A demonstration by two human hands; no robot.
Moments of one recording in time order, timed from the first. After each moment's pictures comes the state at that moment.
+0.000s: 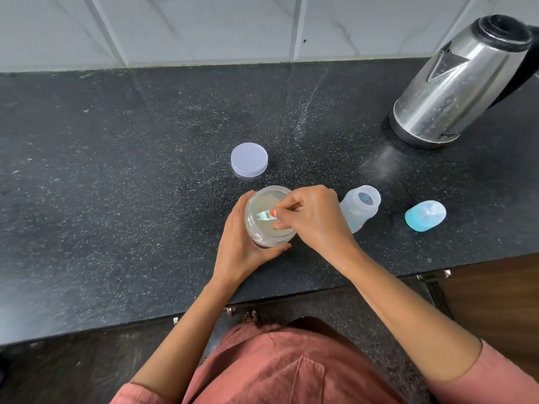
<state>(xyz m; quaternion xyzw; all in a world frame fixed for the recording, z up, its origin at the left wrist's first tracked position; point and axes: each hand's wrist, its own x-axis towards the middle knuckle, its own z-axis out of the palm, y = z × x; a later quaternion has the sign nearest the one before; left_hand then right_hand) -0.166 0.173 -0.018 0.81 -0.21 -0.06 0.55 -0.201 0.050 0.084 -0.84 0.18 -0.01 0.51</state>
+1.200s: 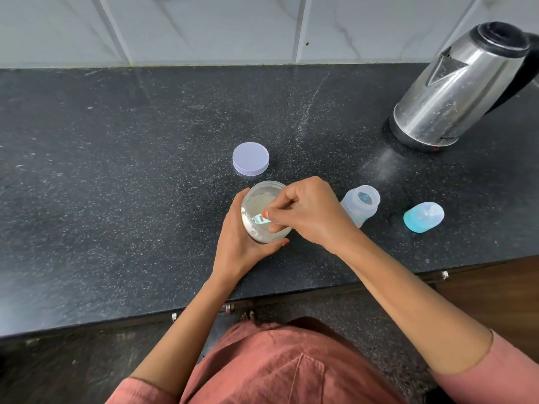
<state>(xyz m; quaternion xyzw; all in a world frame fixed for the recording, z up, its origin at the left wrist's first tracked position) -0.166 0.176 -0.021 0.78 -0.19 -0.05 0.59 -0.199 0.053 0.104 -0.86 0.13 0.06 0.50</state>
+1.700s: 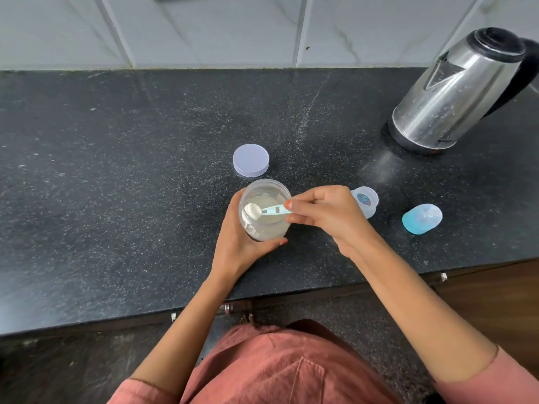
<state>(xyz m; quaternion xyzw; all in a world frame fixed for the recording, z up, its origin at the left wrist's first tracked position) -0.164 0.177 -0.016 0.77 -0.19 -0.04 0.60 -0.207 0.031 0.094 -0.67 0.25 0.04 0.70</state>
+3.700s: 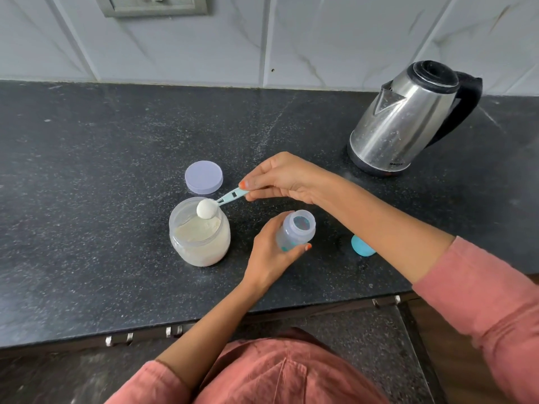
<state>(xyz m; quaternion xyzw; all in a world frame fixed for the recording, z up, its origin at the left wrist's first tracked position) -0.200 0.036 -0.007 0.77 -0.20 -0.12 0.60 -0.142 -0.049 0.125 -0.71 0.15 0.23 0.64</state>
